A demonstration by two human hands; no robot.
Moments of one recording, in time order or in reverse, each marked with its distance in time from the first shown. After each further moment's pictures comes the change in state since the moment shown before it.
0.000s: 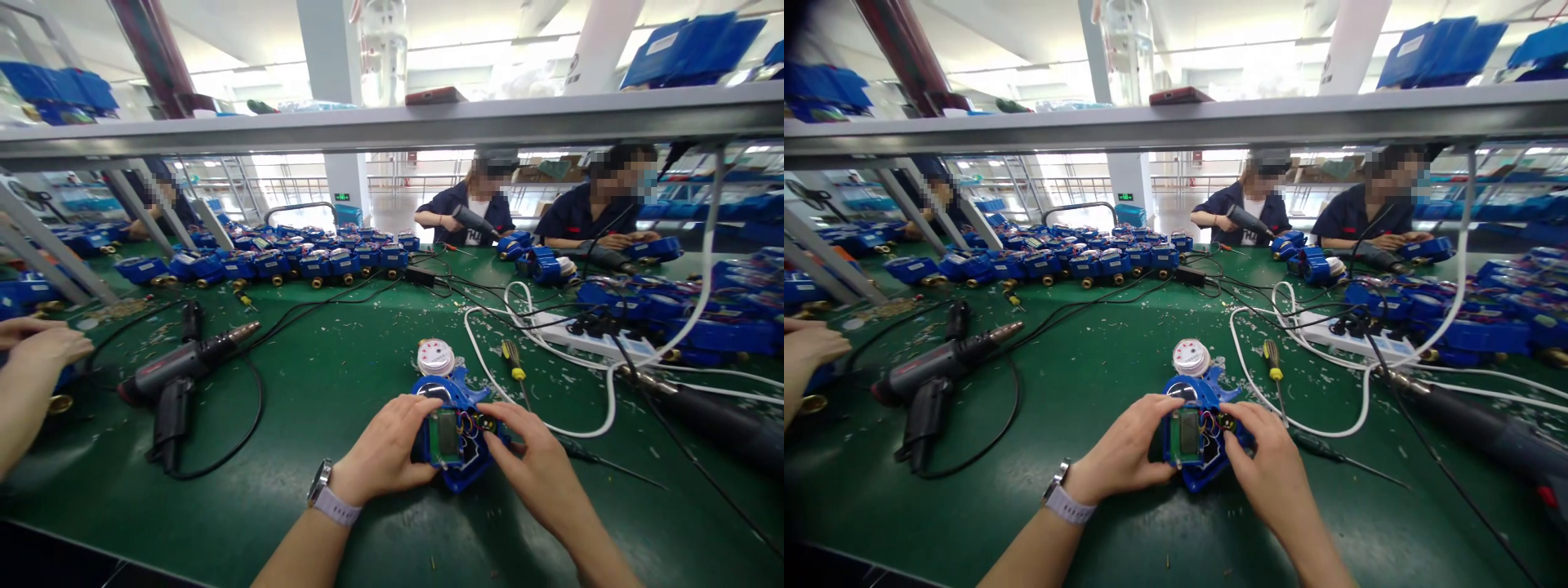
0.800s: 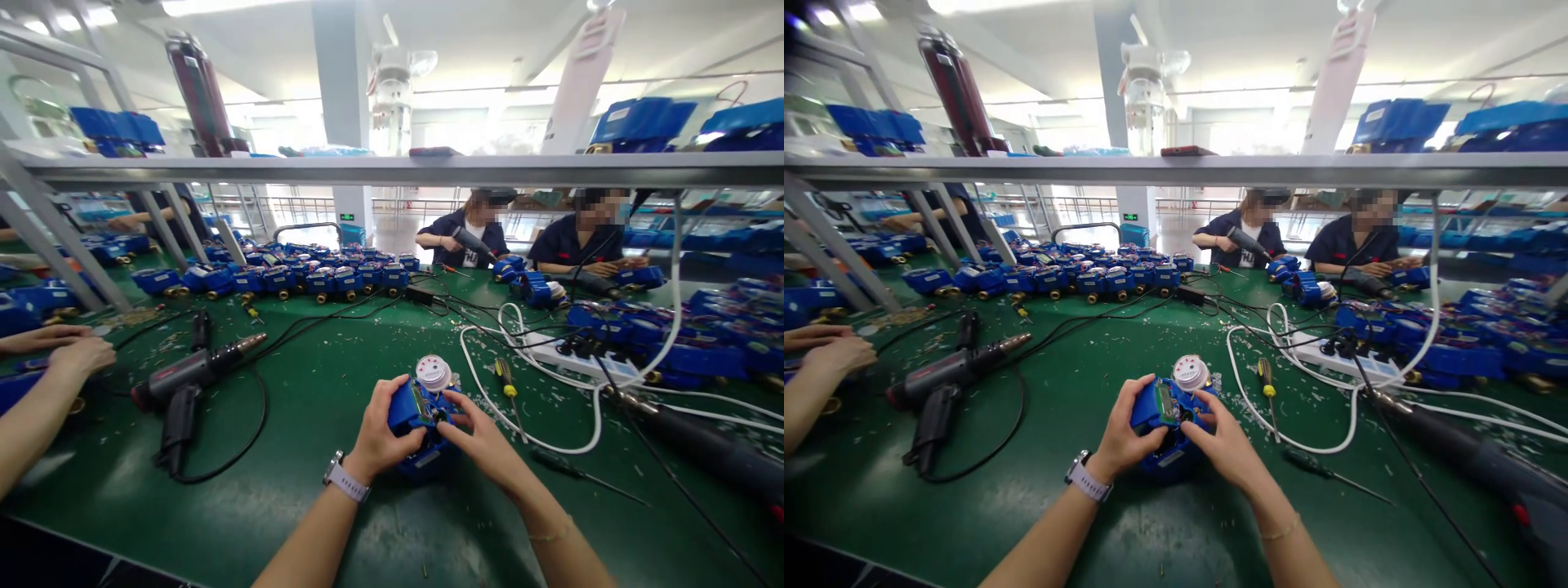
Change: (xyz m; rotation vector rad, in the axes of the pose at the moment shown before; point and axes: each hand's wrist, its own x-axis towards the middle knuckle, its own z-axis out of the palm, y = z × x) left_hand 0.010 -0.008 0.007 -0.152 0.512 -0.103; right_hand 0.031 0.008 0.031 0.656 -0.268 0.398
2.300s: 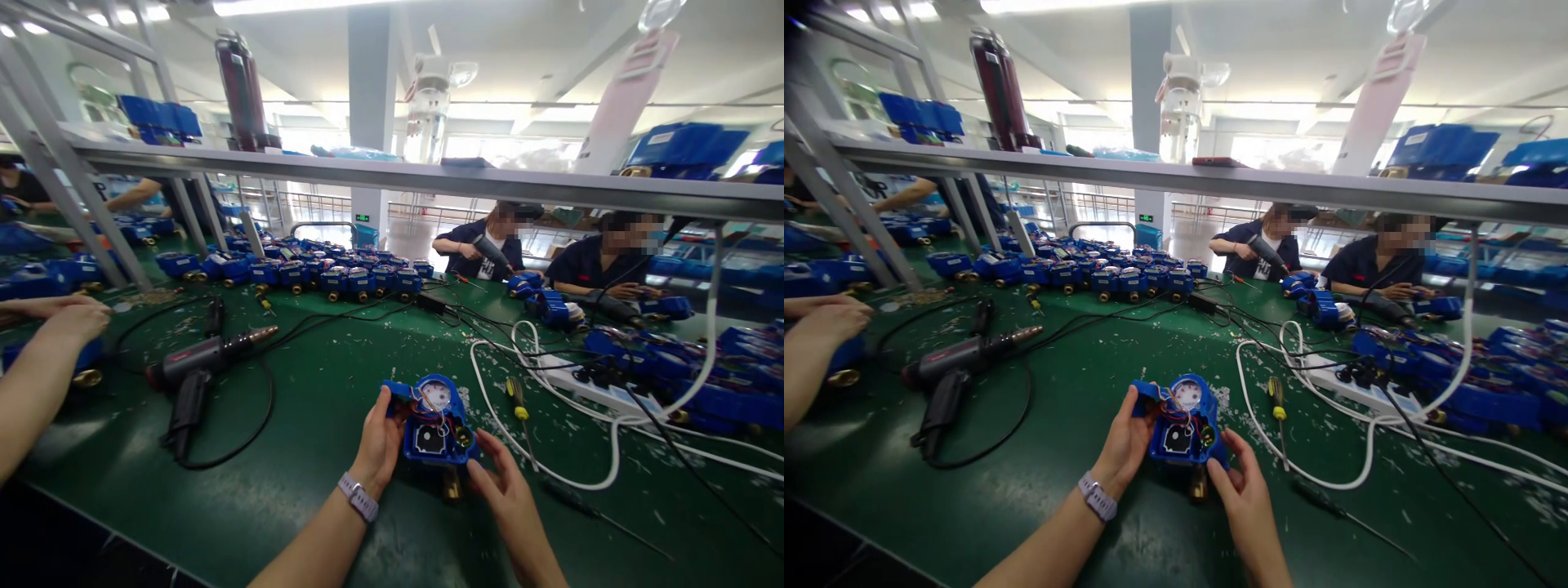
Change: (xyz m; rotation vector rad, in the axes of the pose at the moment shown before) left_hand 0.008 -0.004 0.021 -1.338 0.510 -1.050; right_hand -0.042 0.050 0.009 0.046 0.276 -0.076
